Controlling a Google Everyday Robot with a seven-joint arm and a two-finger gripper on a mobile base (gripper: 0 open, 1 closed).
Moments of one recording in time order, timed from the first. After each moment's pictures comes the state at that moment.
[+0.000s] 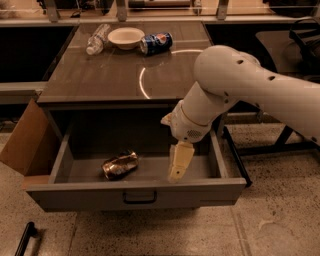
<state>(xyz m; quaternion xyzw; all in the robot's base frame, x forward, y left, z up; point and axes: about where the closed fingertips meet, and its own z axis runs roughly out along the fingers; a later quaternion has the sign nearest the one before) 0.491 -0.026 0.771 -0.71 0.67 0.14 0.17</state>
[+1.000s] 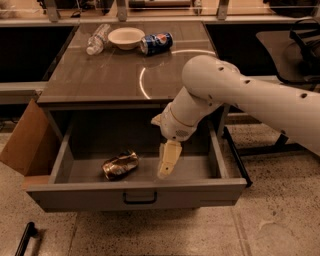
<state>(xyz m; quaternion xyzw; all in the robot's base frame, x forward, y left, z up) 0.521 -0.001 0.742 -0.72 0.65 0.16 0.18</state>
